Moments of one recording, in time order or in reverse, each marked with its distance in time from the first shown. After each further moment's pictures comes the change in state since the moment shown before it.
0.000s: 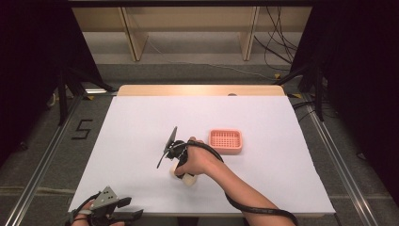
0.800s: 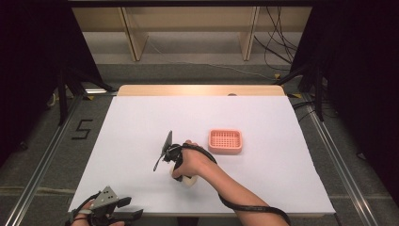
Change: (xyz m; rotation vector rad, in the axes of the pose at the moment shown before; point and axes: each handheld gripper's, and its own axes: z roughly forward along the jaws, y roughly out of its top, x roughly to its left) left arm 0.000 0.000 0.001 -0.004 -0.003 -0.009; right arm 0.000 0.010 0.025 0.065 -0.020 -0.004
